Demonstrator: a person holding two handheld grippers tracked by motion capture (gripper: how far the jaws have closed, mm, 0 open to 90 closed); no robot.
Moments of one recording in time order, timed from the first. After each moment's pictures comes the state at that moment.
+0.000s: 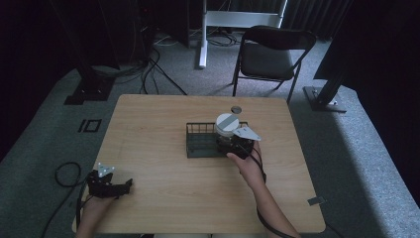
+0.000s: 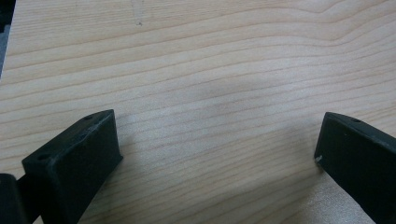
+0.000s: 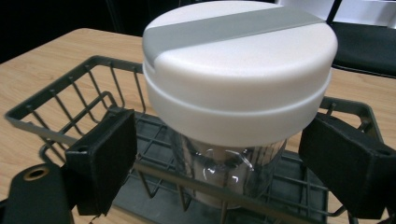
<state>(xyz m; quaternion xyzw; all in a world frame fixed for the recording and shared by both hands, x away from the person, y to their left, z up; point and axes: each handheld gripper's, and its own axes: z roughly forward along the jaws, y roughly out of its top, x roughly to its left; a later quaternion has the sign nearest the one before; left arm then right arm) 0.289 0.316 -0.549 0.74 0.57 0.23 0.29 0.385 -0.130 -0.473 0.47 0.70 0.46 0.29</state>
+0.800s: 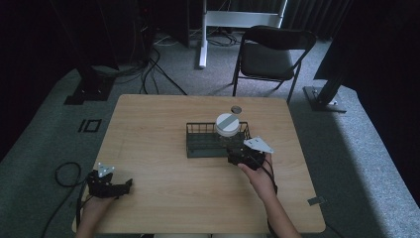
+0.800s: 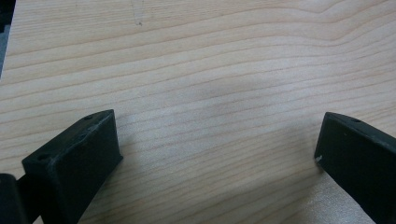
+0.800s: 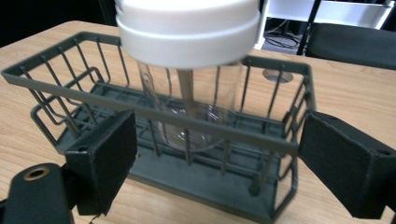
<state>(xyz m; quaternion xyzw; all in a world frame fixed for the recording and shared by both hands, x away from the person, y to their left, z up) 0.290 0.316 -0.548 0.74 0.57 0.23 0.29 0.354 -0.163 -0.484 0.47 0.69 0.45 0.30</state>
